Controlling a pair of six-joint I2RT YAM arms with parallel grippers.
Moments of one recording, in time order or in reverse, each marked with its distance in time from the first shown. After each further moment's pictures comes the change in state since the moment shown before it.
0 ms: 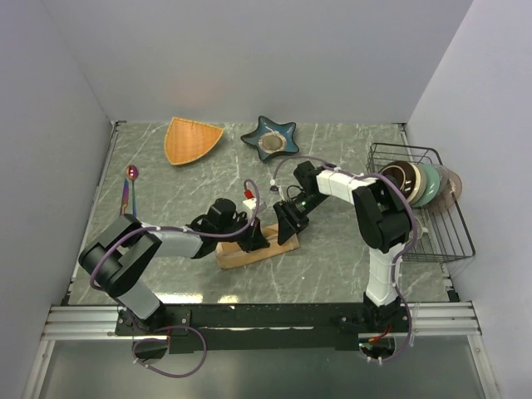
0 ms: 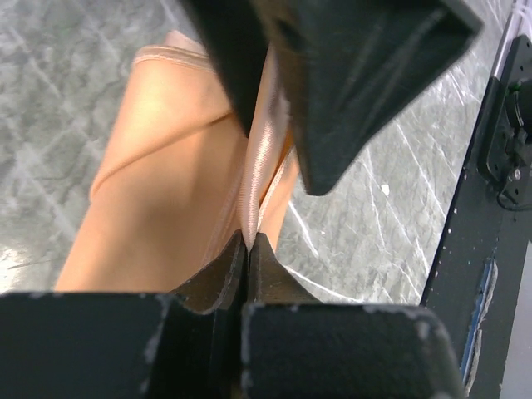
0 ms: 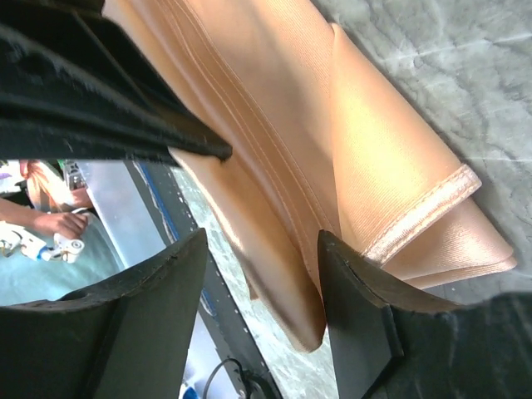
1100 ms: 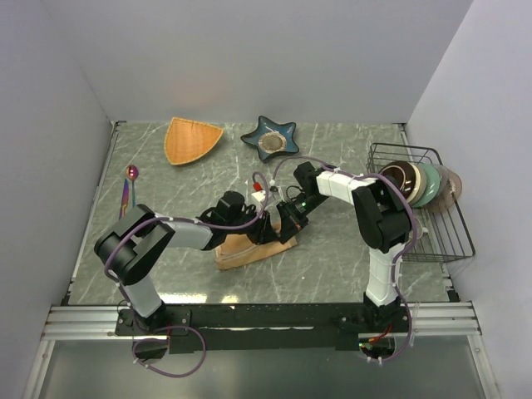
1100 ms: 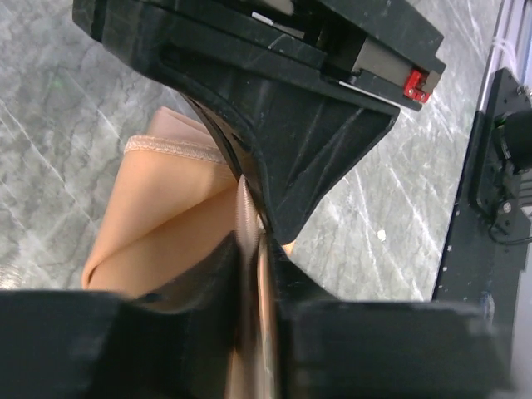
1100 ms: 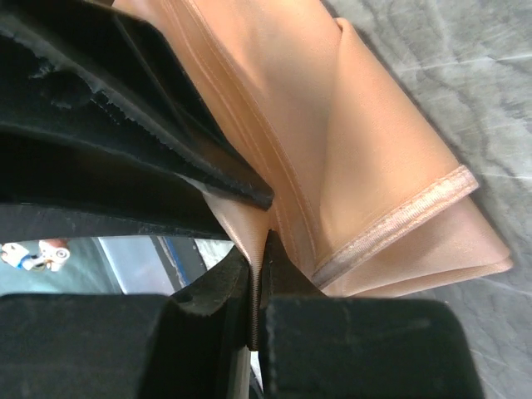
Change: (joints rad) left arm -0.007 0.119 0.120 0.045 0.029 -0.020; right arm -0.002 -0.002 -0.019 0.033 -0.011 -0.039
